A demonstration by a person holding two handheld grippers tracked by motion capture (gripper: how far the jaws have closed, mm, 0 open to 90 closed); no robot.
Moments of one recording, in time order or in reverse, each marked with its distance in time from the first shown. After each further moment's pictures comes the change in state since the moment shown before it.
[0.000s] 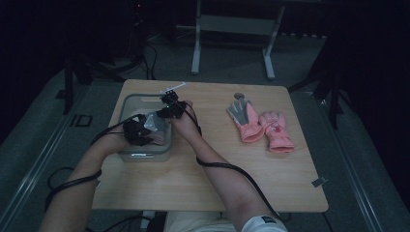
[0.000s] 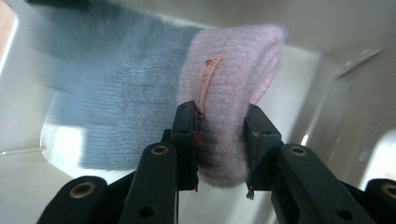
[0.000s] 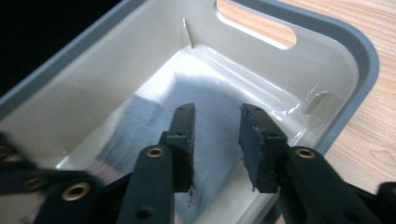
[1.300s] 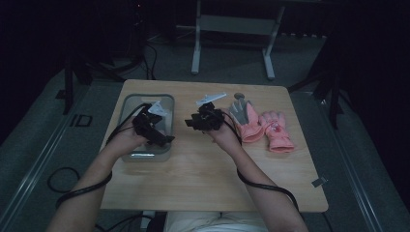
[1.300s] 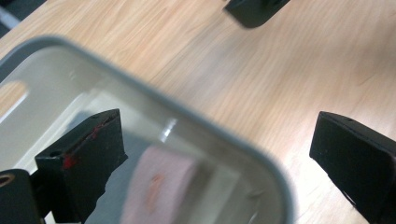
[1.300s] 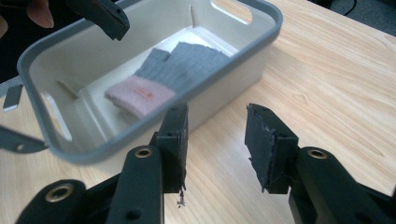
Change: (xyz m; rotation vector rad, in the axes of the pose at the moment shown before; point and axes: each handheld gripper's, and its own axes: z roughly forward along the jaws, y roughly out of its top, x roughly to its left) left arm -0.021 0.056 -0.045 -0.308 -0.099 -0.256; right arm -0.036 -0.068 -0.116 -0.087 0.042 -0.156
